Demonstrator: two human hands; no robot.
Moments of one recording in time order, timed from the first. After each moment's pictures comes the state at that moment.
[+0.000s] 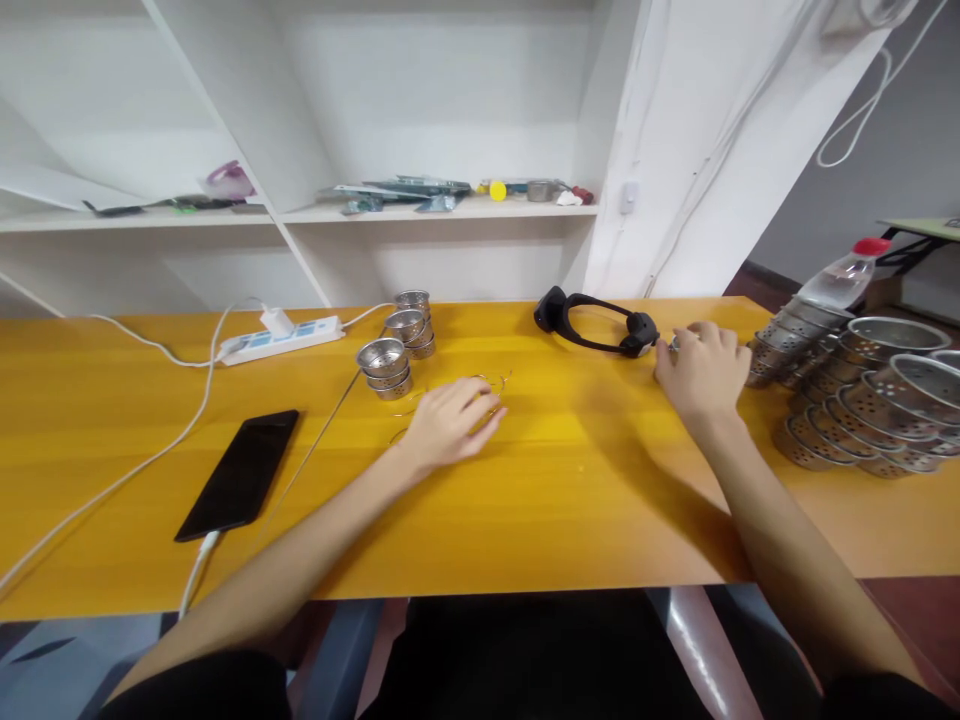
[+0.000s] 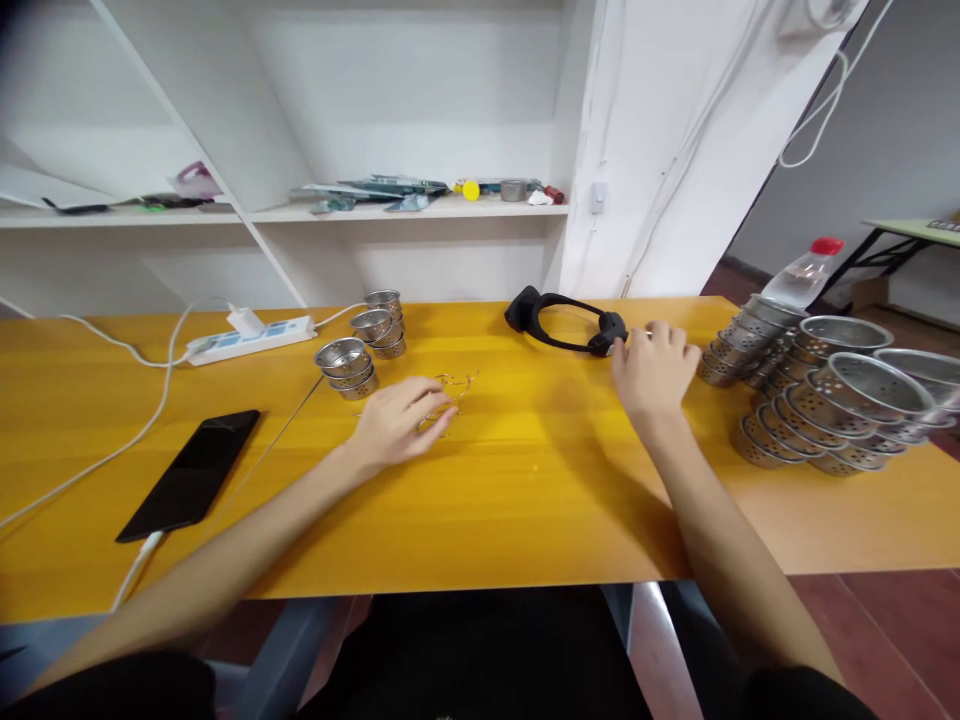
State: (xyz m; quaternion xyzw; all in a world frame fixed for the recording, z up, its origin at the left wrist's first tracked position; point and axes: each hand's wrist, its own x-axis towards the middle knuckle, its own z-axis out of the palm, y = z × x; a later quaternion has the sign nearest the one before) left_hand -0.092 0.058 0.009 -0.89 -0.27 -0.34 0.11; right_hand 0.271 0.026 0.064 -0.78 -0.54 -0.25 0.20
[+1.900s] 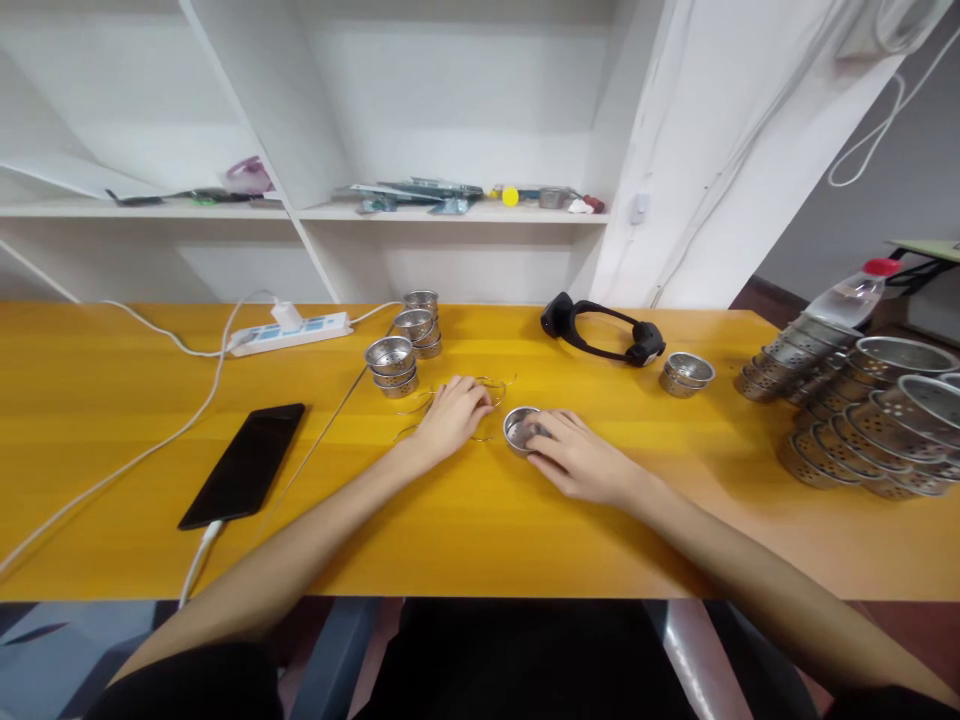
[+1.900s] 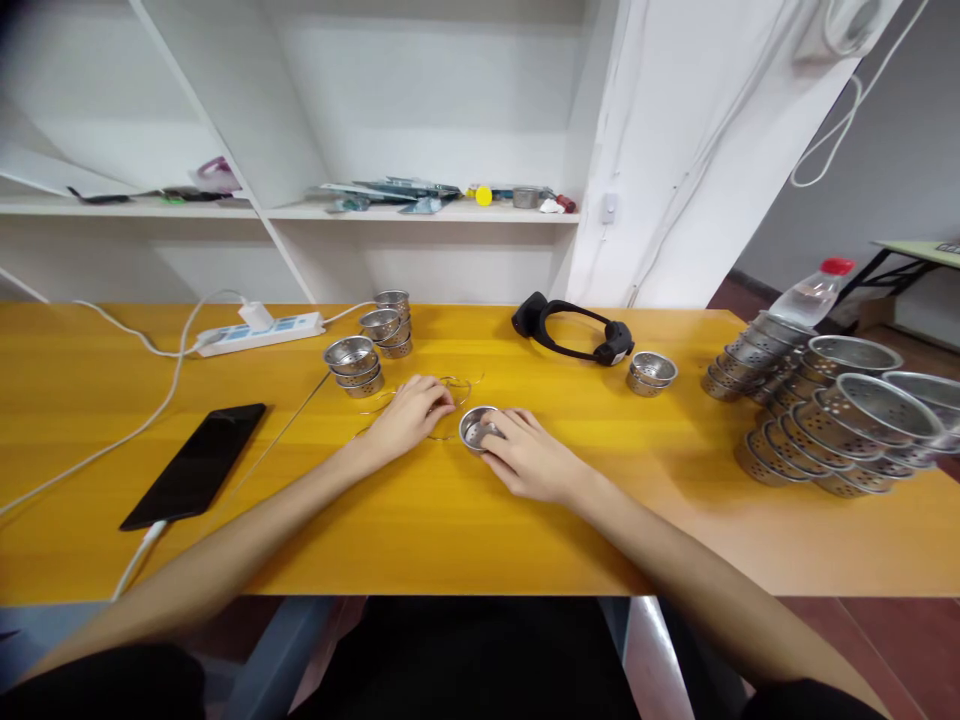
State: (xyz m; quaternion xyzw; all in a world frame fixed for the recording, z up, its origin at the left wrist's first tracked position) left_hand -0.089 0.087 -0.016 -0.87 -0.44 -0.20 -0.06; right_hand 0.165 -0.007 0.011 -0.34 -0.93 0.01 0.17
